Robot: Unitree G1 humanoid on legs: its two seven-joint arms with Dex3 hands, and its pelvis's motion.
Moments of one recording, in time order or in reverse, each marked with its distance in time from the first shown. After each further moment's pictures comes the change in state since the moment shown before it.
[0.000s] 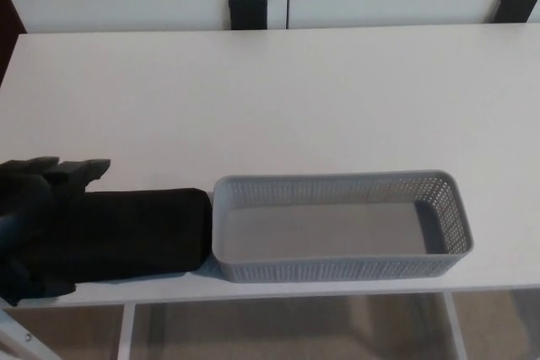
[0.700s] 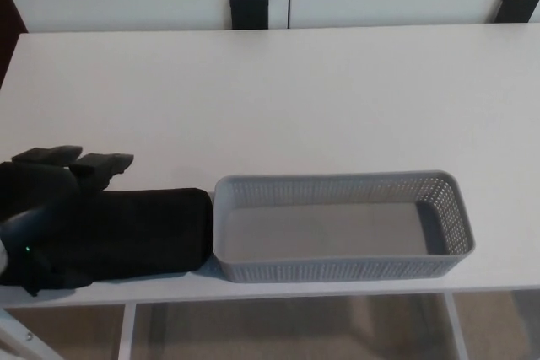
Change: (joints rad) left_arm -0.064 -0.042 -0.066 0.024 0.095 -0.006 0.002; right_arm -0.052 -0.002 -0.027 0.032 0.005 -0.006 -0.006
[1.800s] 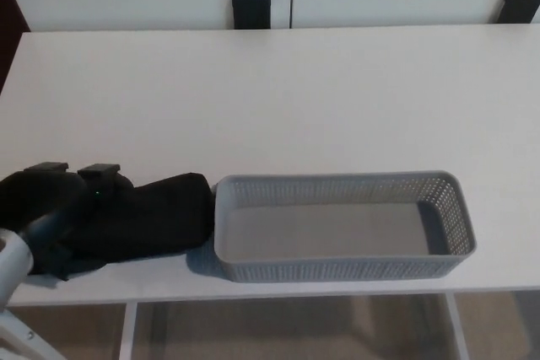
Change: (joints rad) left_arm -0.087 -0.135 -0.049 0.303 0.050 -0.087 0.222; right_arm 0.010 -0.009 0.022 -0.143 -0.043 0.080 -0.055
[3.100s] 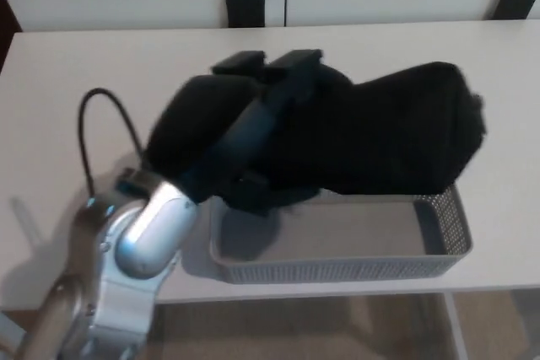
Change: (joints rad) left_arm -0.142 -0.488 -0.091 -0.589 -0.047 0.273 -0.170; right_arm 0.009 -0.025 0.031 -0.056 -0.035 0.043 -0.009
